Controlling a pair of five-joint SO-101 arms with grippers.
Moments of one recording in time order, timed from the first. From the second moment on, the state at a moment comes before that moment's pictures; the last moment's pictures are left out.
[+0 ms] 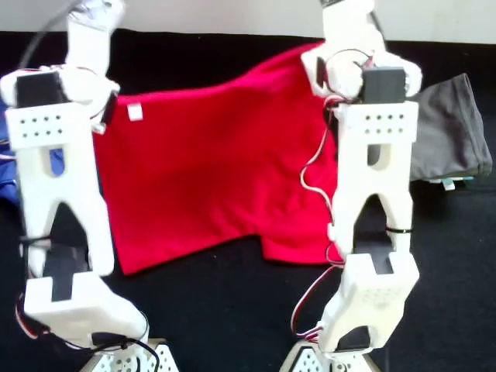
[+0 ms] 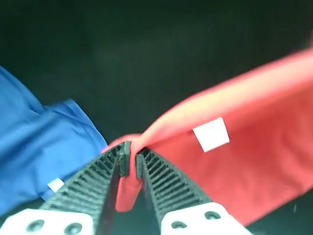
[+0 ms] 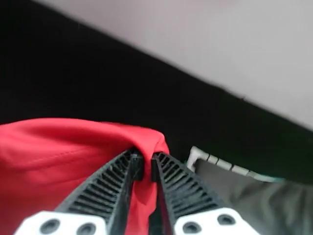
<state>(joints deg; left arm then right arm) -15.8 7.2 -26.1 85.4 -26.9 -9.4 17.7 -51.6 82.2 20.9</state>
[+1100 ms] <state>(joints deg) -15.1 -9.0 30.5 76.6 -28.4 -9.4 -6.1 10.0 89.6 23.8</state>
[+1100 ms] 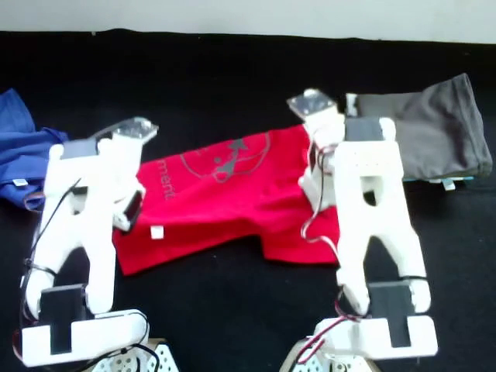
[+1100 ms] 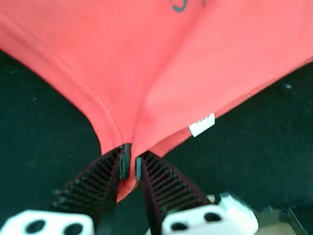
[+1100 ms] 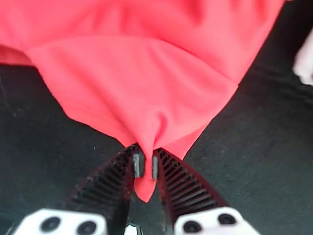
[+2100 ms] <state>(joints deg) -11.9 -9.3 44.3 64.7 -28.4 -2.6 -7.6 20.9 82.1 29.1</state>
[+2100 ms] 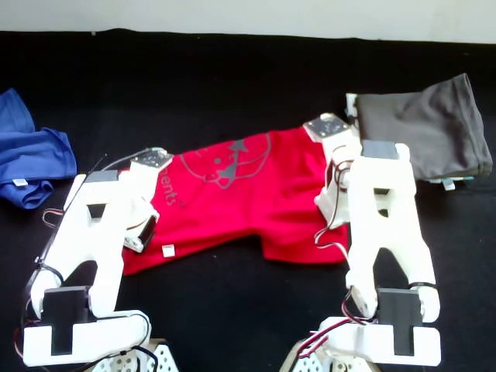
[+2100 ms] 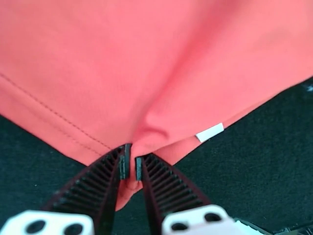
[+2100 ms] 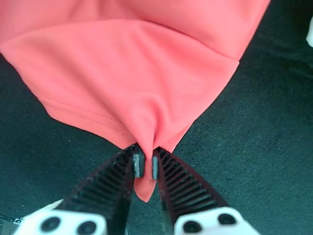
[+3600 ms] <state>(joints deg) -18.3 -9.6 23.8 87.7 -32.3 -2.8 -7.6 3.2 96.3 29.1</state>
